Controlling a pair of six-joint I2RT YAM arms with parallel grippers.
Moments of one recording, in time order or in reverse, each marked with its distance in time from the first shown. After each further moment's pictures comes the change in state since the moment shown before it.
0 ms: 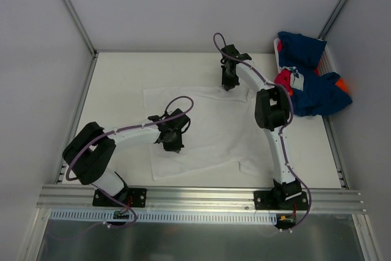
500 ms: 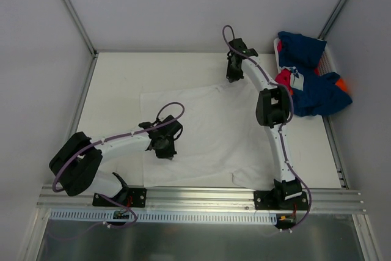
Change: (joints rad) left arm 0.000 -0.159 -0.143 -0.042 0.013 -0.047; right arm -0.053 0.140 0.245 -0.035 -0.025 0.026
